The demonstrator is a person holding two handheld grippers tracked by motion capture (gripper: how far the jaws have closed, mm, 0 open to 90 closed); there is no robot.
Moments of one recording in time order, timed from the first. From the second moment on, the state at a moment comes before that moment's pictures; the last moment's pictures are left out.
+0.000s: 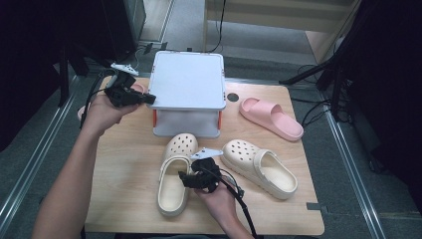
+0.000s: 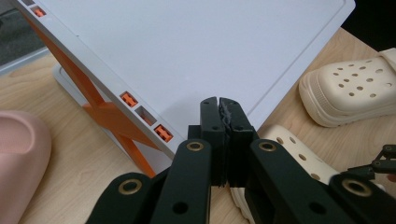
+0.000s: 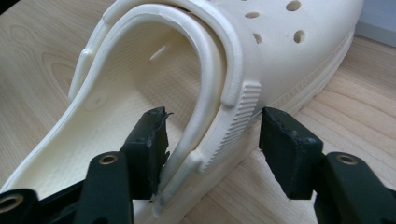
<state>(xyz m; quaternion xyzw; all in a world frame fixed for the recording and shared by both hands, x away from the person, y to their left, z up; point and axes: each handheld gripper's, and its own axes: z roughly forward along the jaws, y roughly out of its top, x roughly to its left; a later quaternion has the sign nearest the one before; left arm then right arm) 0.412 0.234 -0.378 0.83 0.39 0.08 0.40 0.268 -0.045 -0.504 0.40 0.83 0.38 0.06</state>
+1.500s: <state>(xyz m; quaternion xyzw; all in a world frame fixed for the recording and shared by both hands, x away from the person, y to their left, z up) 0.407 0.234 -0.380 0.82 0.39 0.09 0.41 0.378 -0.031 -0.467 0.49 0.77 0.41 0.10</state>
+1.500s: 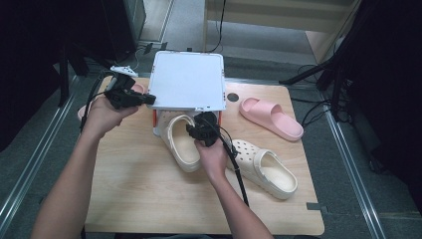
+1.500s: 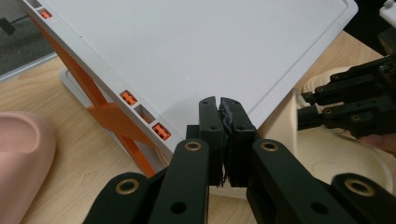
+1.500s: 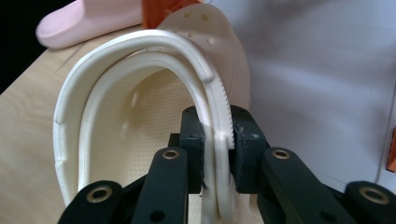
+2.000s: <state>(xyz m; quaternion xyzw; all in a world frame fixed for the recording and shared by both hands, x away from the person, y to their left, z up) 0.407 0.235 -0.380 0.82 0.39 0.09 0.41 0.375 -0.023 -0.479 0.48 0.76 0.42 0.13</state>
